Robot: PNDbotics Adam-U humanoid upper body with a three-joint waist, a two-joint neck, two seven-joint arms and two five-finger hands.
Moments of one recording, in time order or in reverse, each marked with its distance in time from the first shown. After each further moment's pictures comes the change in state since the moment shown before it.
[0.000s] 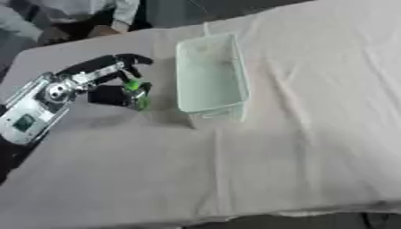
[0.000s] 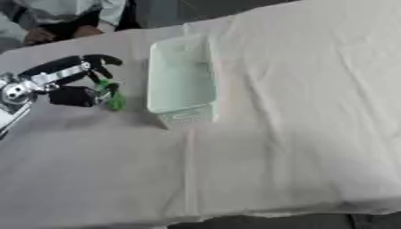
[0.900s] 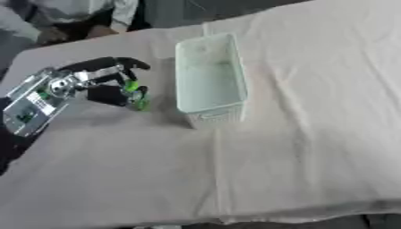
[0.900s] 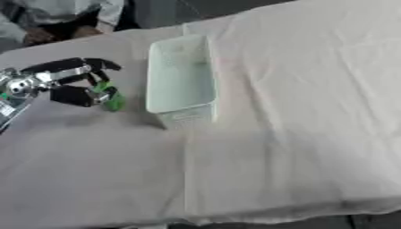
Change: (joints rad) left arm -0.045 0.021 -0.019 0.067 -0.029 -0.008 -0.047; right arm -0.002 0.000 0.001 0.000 -0.009 0.007 0.007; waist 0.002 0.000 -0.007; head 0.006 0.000
